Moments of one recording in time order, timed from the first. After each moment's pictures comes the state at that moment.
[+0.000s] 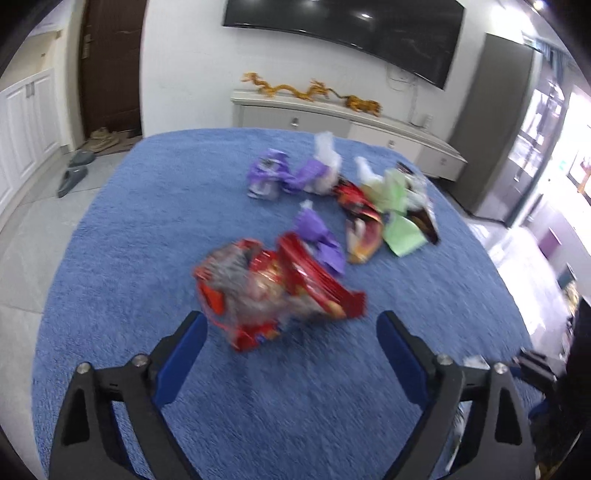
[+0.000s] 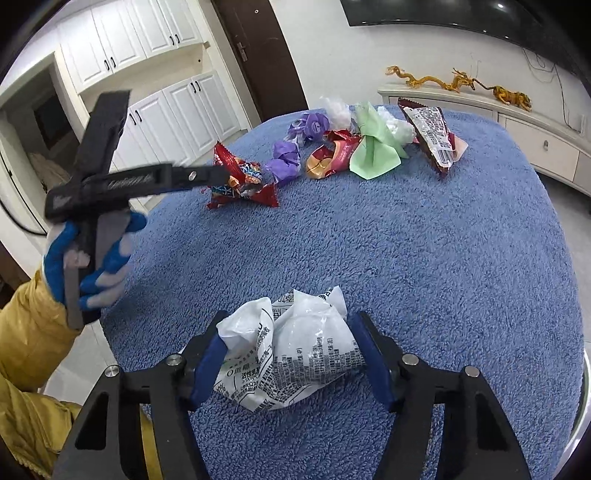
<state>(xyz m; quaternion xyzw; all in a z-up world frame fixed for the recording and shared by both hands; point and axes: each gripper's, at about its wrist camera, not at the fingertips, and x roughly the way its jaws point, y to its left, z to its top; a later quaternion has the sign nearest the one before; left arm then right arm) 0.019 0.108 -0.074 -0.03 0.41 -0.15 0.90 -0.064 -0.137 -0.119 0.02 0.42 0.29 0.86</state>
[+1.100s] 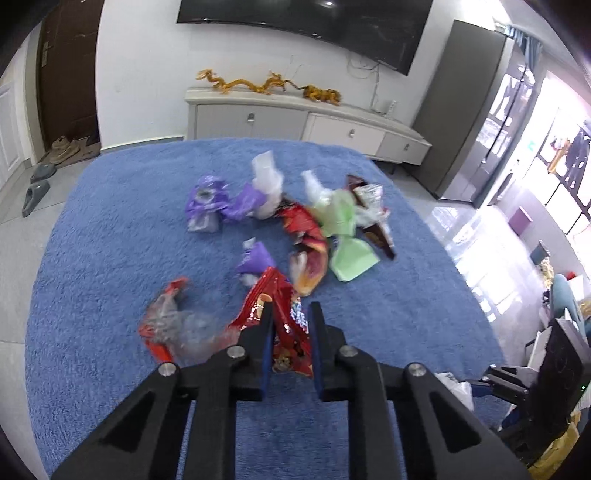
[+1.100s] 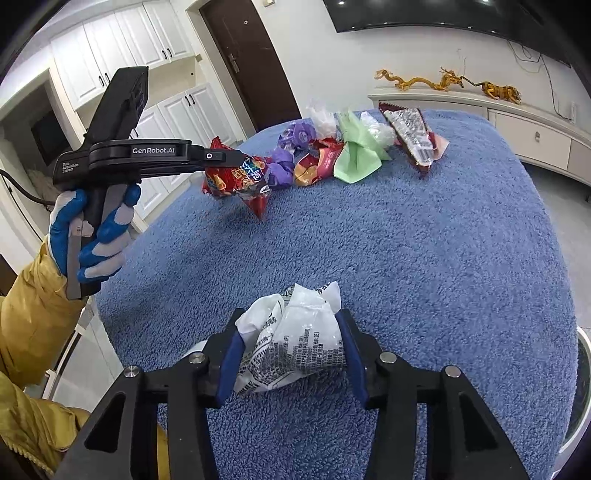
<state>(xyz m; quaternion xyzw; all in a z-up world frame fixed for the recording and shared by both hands) 0.050 0.072 -0.041 -0.02 0.42 -0.23 0.88 -0.070 -0.155 -0.114 0.05 0.40 0.28 0.87</state>
